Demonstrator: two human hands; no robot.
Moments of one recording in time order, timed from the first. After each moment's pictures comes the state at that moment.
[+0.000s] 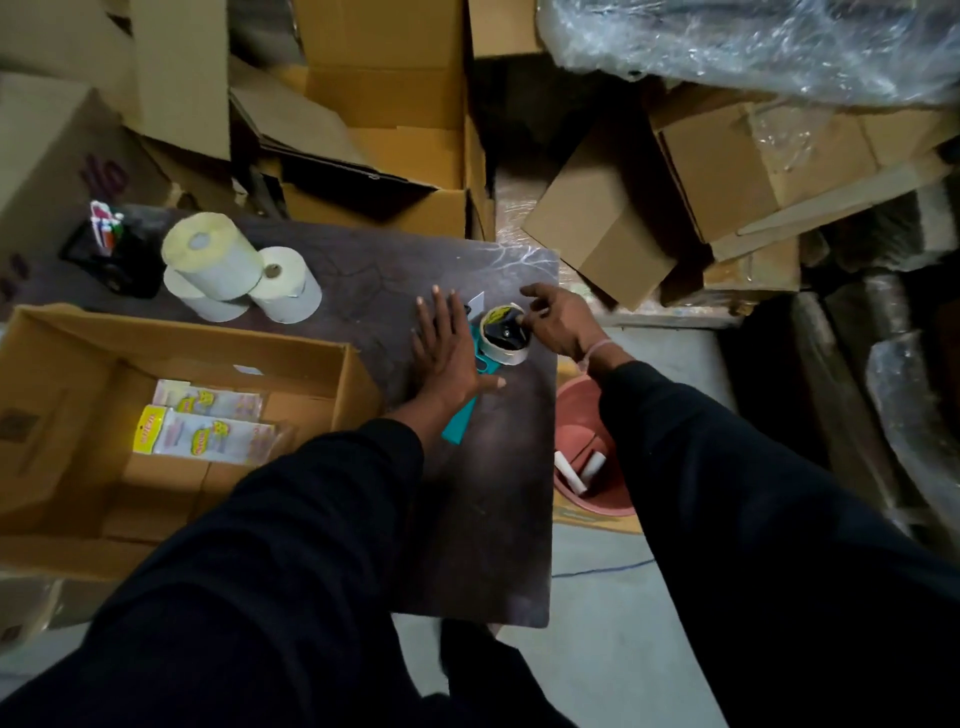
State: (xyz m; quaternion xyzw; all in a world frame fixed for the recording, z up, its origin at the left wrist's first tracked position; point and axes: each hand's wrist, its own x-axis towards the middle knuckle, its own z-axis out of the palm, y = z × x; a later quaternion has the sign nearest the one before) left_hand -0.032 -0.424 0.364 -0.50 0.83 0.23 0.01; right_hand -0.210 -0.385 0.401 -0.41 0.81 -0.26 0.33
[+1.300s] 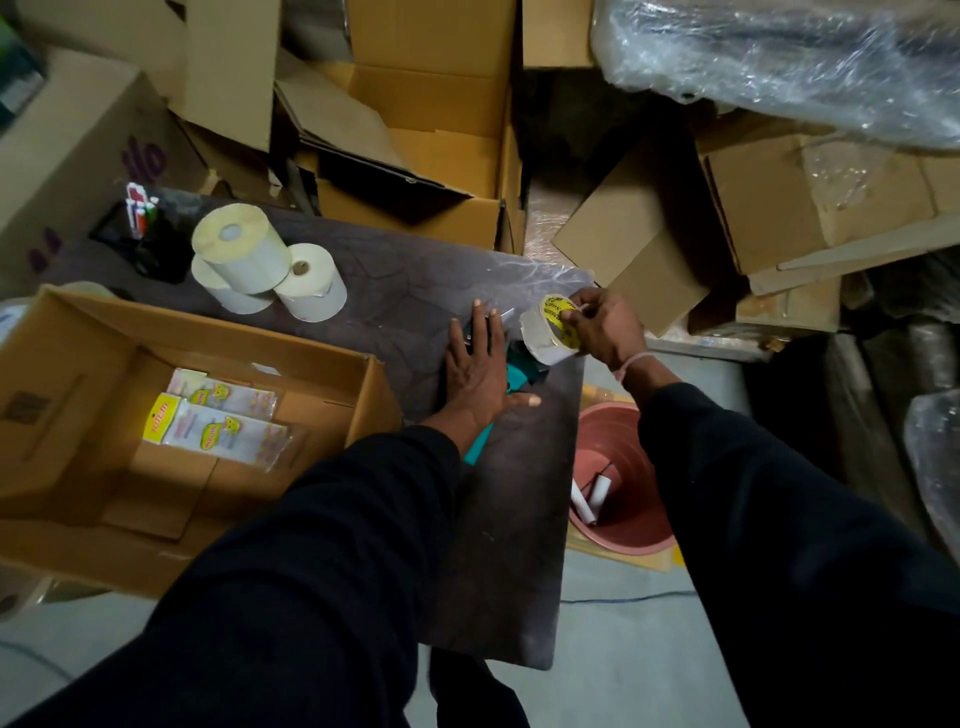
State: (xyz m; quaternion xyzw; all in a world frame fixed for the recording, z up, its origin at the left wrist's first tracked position) left_hand -0.050 -0.431 0.344 -0.48 0.85 0.19 0.07; right_hand -0.234 -0.404 0.395 -0.36 0.82 -0.34 0.30
